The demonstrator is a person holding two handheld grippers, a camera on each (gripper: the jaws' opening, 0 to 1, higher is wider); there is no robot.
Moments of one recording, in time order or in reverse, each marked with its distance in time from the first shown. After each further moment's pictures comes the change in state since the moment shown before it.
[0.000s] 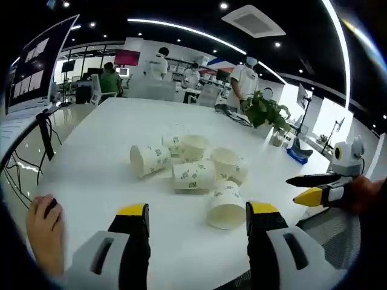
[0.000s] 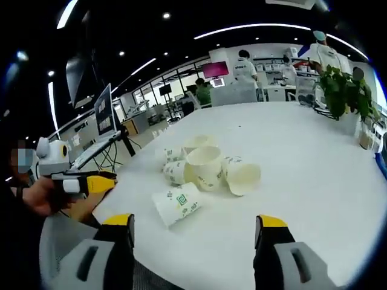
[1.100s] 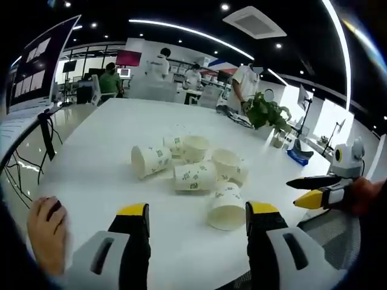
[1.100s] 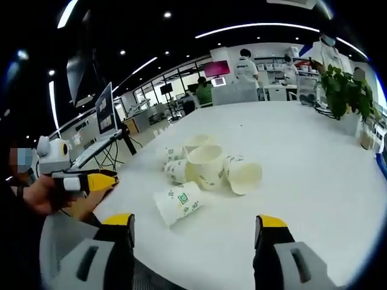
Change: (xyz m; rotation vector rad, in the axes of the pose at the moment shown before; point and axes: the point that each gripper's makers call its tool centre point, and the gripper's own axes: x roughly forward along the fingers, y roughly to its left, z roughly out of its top) left arm 0.000 0.004 0.002 -0.007 -0.010 0.005; right arm -0.001 0.006 0.000 -0.004 0.008 0.009
